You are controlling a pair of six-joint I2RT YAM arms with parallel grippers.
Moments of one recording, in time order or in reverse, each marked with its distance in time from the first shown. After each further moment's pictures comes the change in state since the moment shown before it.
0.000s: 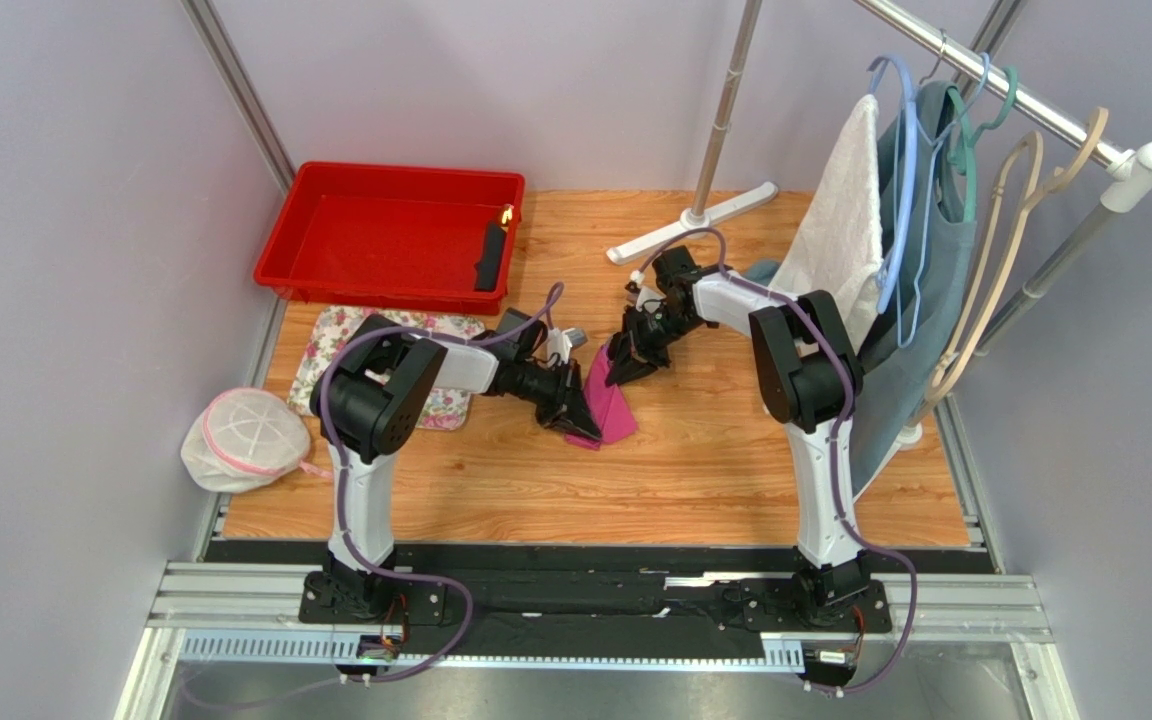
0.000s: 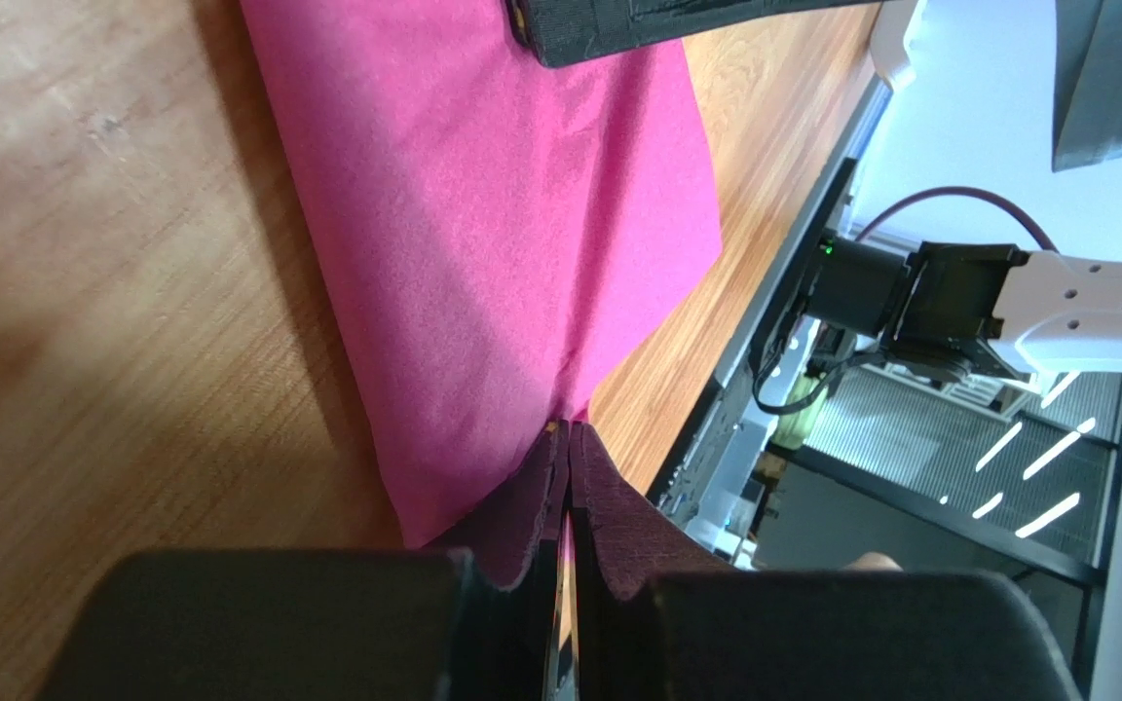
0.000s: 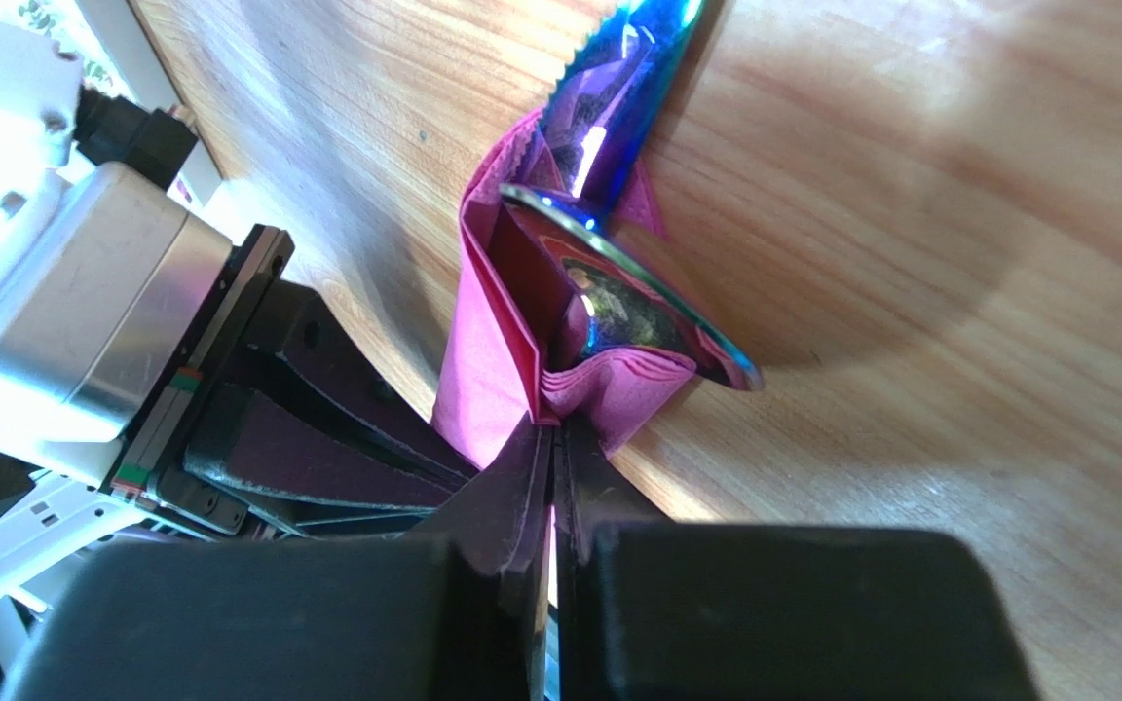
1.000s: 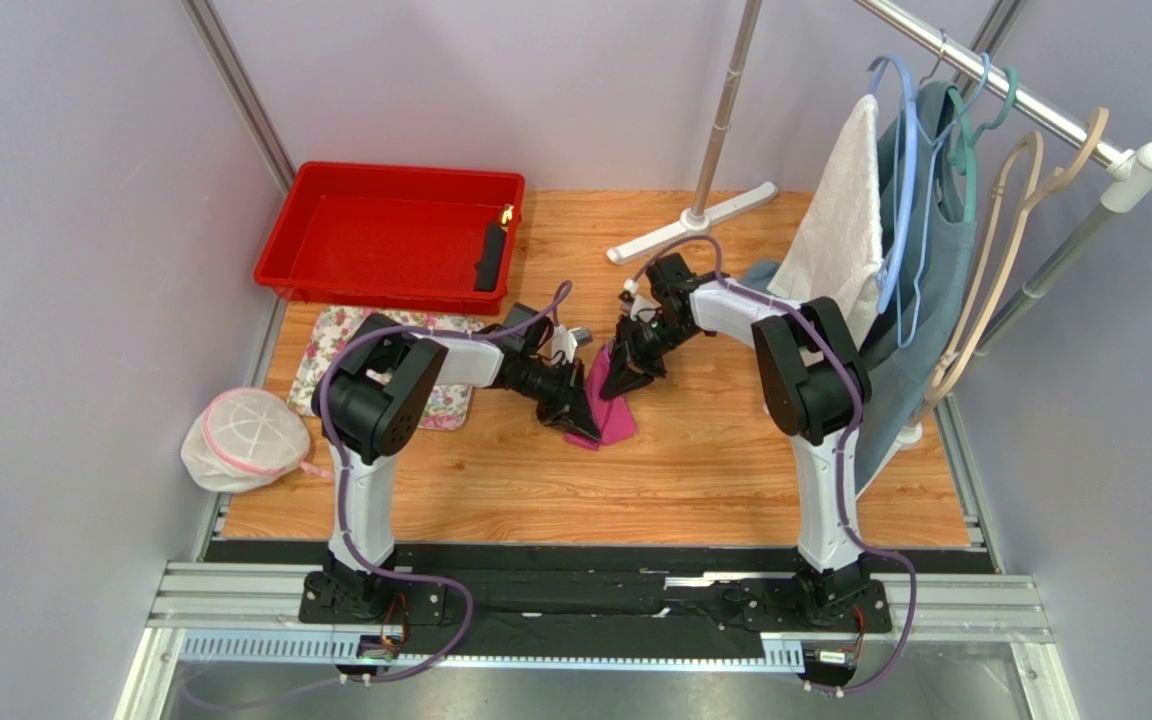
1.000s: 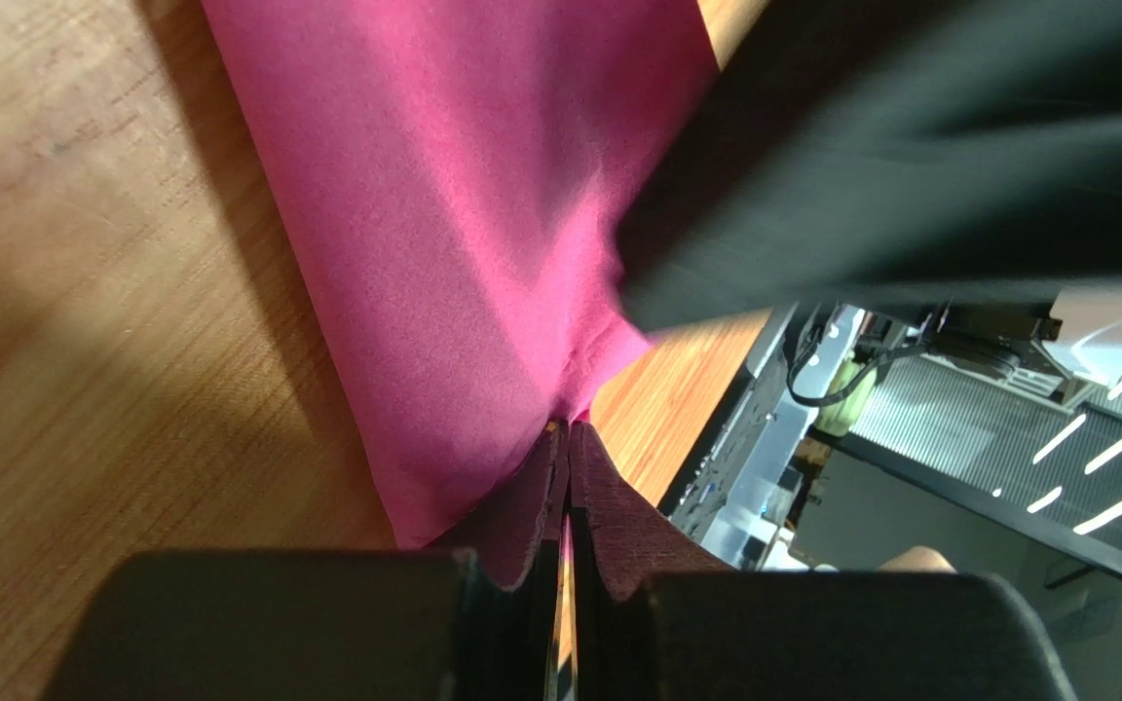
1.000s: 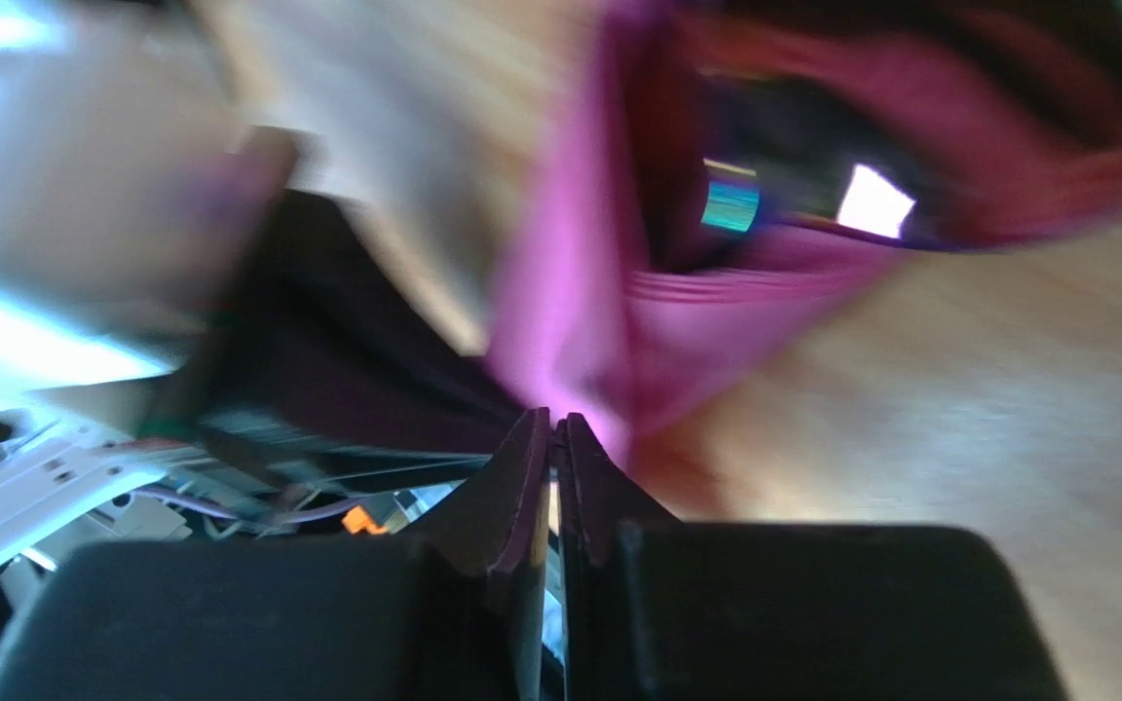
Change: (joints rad) left arm -0.006 0.002 0.065 -0.142 -0.040 0.095; right arm 0.040 -0.097 -0.075 0.006 -0.030 0.042
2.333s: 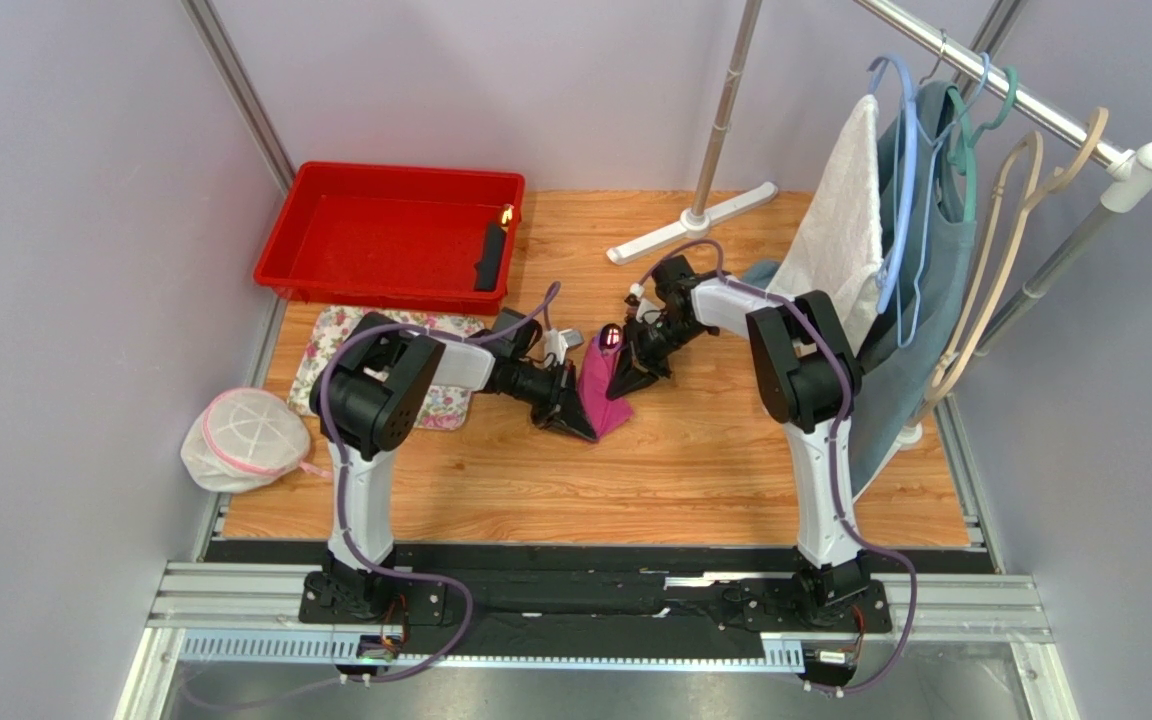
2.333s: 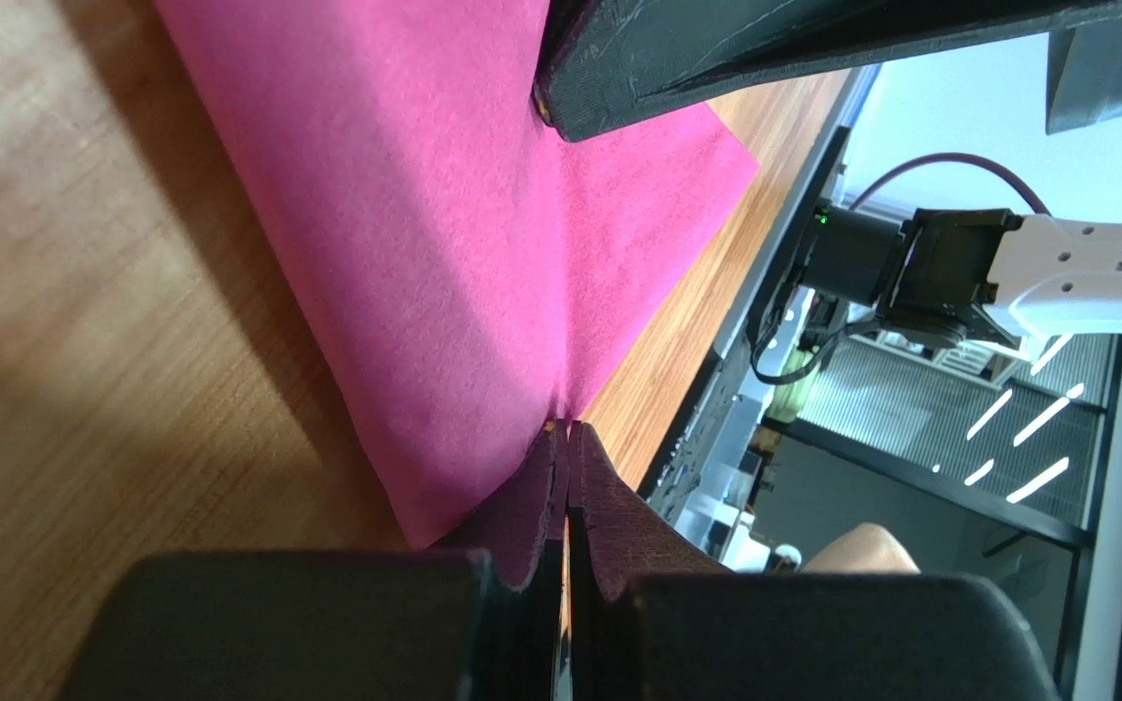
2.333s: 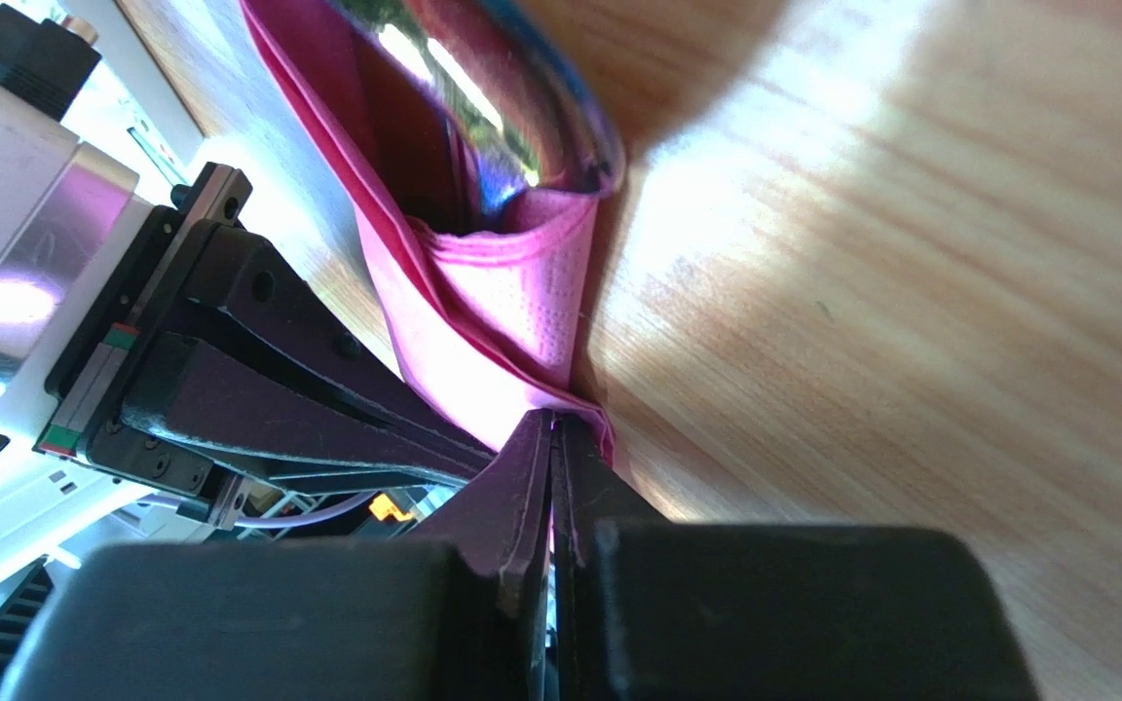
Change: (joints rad) left arm 0.035 0.010 -0.058 0.100 0.093 -0.034; right arm -0.041 0.101 0.046 -0.049 -0.006 -0.037
